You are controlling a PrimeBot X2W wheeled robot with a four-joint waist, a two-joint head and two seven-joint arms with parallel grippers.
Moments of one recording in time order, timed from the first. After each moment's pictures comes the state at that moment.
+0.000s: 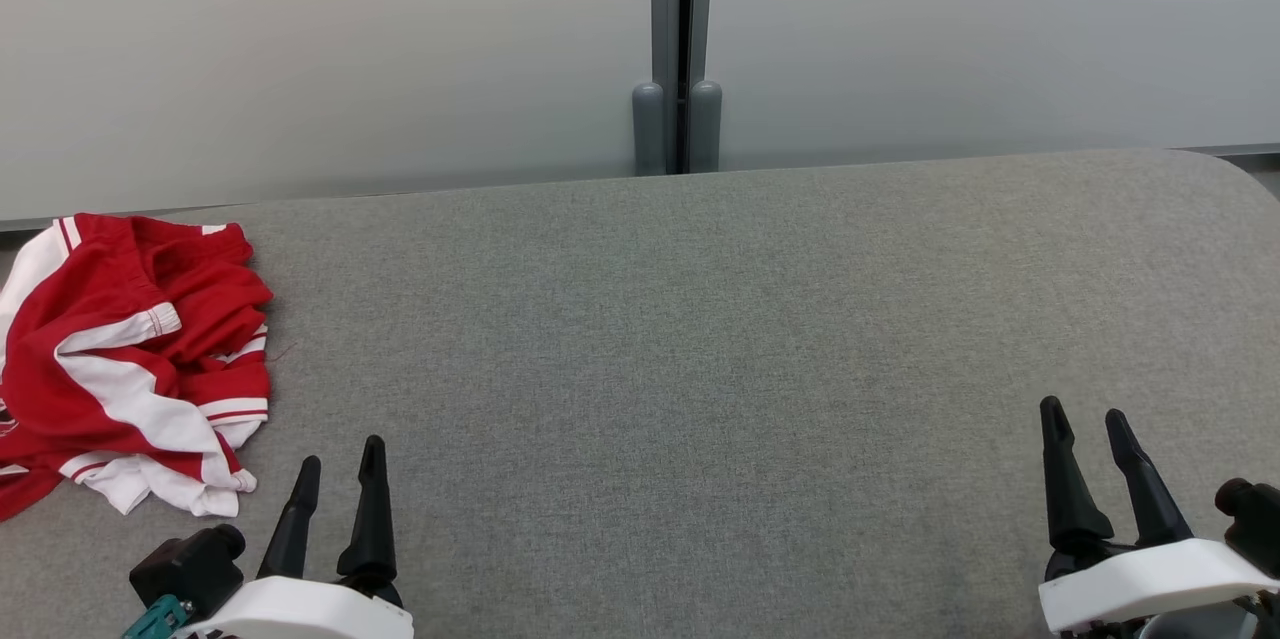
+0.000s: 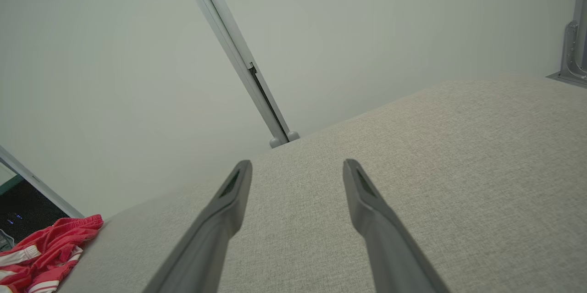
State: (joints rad) left arm 0.03 0.04 -0.05 0.19 -0.59 -0.04 -0.13; right arm 0.02 -0.08 0.02 0.11 0.55 0.13 -0.13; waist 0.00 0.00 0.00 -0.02
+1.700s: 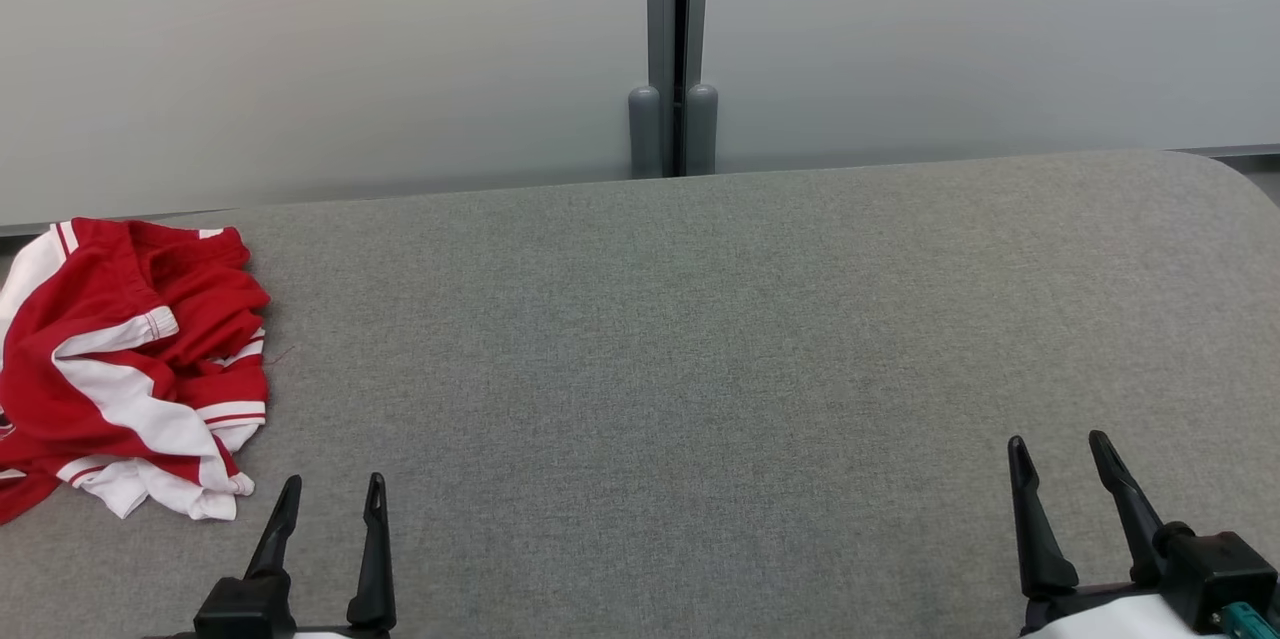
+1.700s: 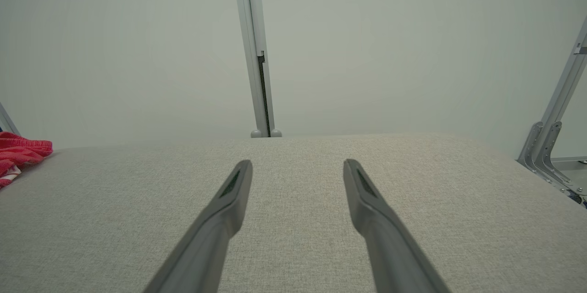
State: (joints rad) left arm 0.11 0.06 -0.04 0.16 -0.12 0.02 -0.24; right arm 0.07 -0.07 0.04 0.11 0.17 0.13 -0.24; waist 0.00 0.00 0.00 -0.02
